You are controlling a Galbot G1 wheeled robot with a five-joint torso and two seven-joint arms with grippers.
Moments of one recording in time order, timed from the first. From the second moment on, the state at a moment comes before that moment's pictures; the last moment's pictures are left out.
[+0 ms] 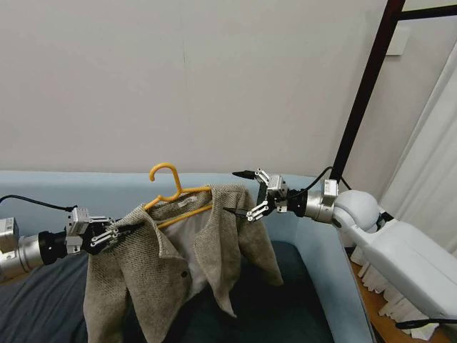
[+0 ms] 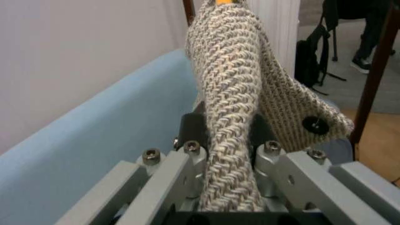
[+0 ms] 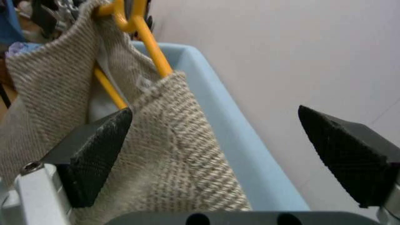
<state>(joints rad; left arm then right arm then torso) 1.61 -0.21 -0.90 -1.83 -1.09 -0.18 0.82 -0.25 0.80 -0.20 1.66 0.65 0.01 -0.76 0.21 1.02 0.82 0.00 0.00</state>
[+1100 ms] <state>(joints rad) 1.61 -0.20 -0.89 -1.83 -1.01 -0.20 0.86 -0.18 0.86 -0.25 1.53 0.64 -0.17 -1.12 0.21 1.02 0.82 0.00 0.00</state>
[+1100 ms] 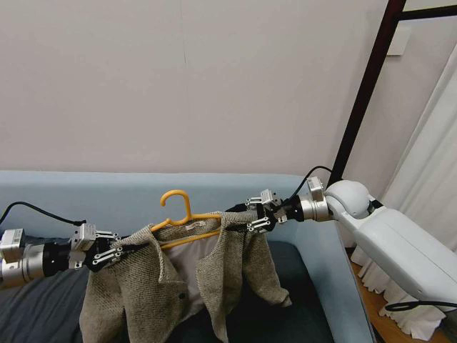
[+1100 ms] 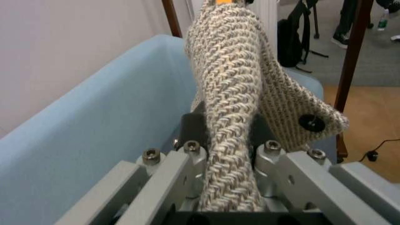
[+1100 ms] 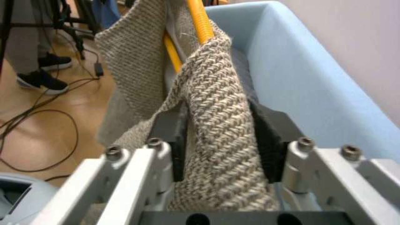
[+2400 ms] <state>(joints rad) 1.61 -0.21 -0.89 -1.82 -1.05 -0.31 0.69 -0.21 0.82 -0.22 1.55 0.84 -0.21 -1.00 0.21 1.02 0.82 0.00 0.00</state>
